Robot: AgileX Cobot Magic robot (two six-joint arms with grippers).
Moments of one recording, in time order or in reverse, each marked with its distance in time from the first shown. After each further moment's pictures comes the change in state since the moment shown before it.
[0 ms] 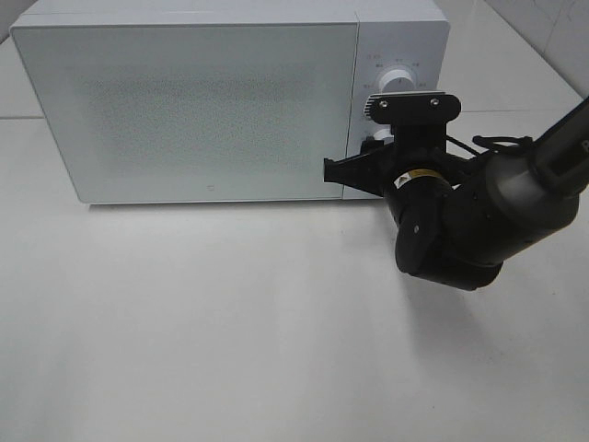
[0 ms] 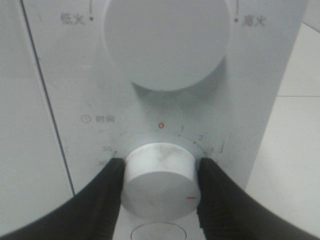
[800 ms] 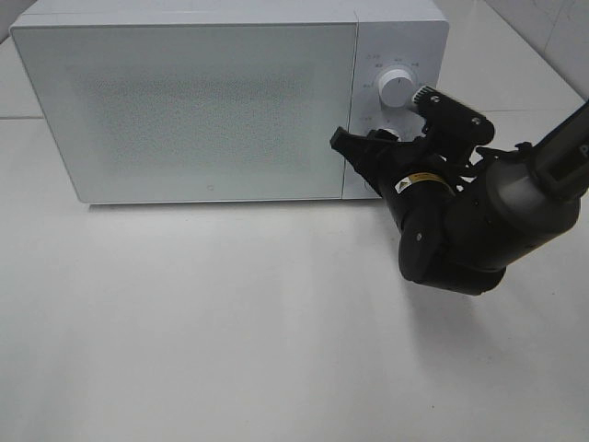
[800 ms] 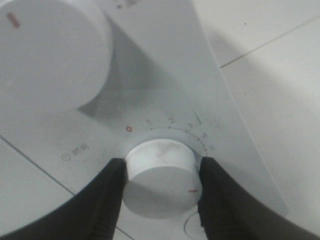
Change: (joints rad) left arm 0.000 0.000 0.000 0.000 0.000 0.000; right arm -0.001 0.008 0.012 -0.051 -0.028 0.613
